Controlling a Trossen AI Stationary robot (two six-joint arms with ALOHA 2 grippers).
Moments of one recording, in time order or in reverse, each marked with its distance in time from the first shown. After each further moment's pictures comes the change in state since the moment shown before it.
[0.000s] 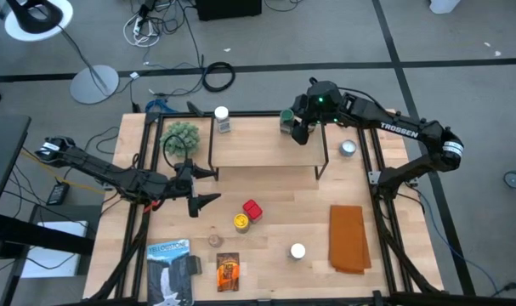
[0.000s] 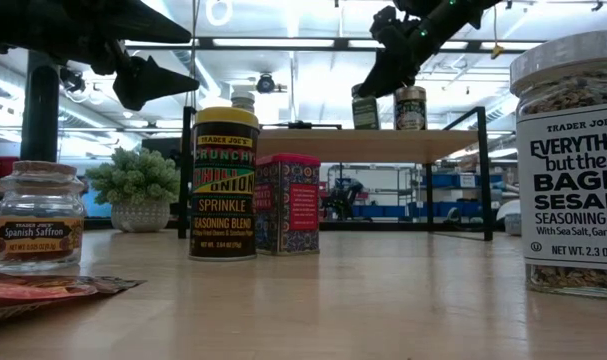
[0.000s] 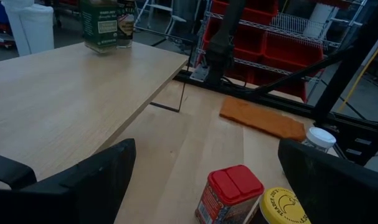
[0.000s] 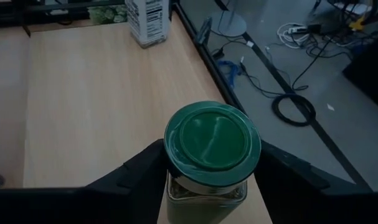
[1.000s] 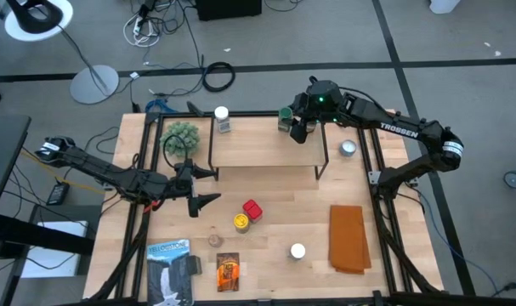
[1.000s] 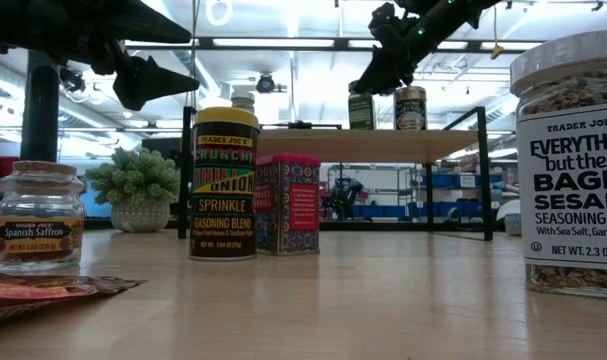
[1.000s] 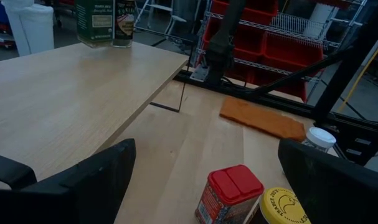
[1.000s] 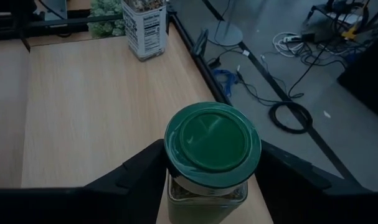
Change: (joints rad) left arm 0.000 0.000 0.000 0.000 0.000 0.000; right arm 0.000 0.000 0.000 0.041 0.011 0.011
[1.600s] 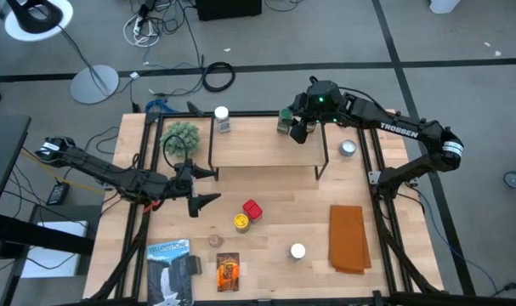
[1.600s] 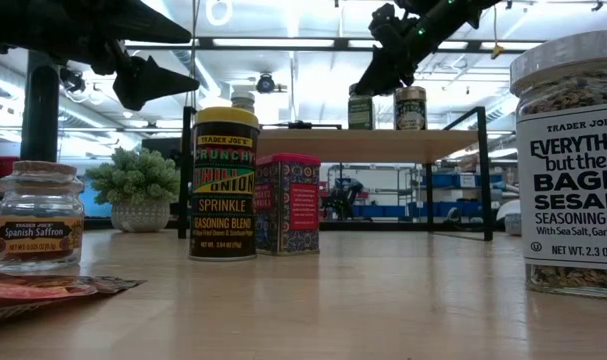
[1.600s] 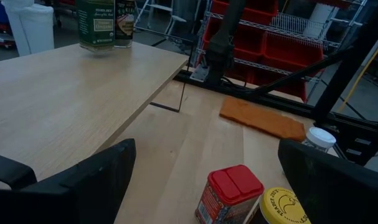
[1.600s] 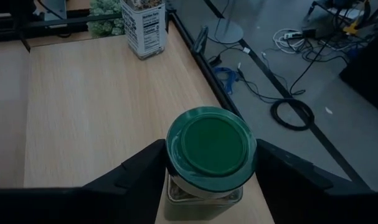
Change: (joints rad) left arm 0.000 0.000 0.000 0.000 0.000 0.000; right arm 0.000 0.000 0.000 -0.007 0.000 0.017
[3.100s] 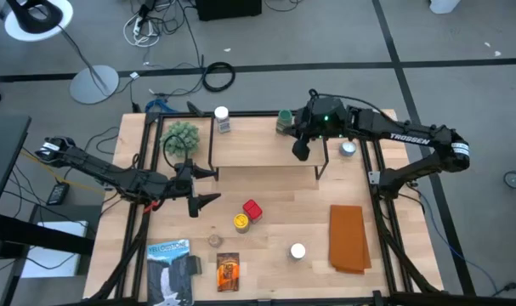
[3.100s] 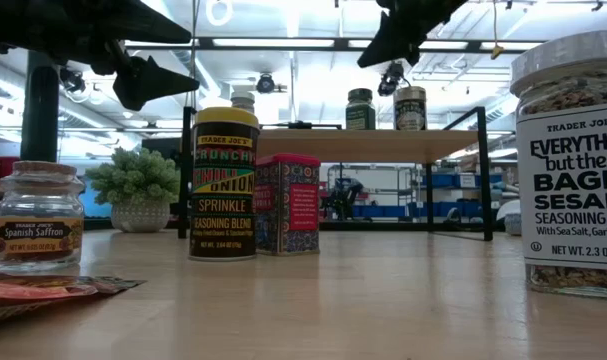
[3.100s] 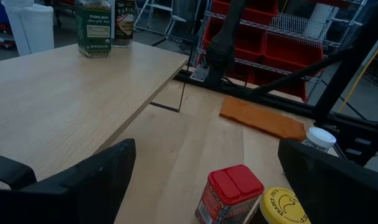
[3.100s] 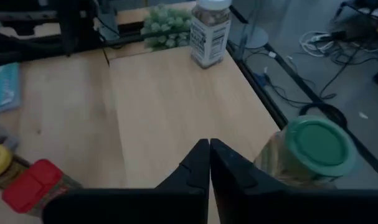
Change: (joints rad) left arm 0.000 0.000 0.000 0.000 0.000 0.000; right arm 0.214 -0.075 0.000 -0.061 0.091 0.154
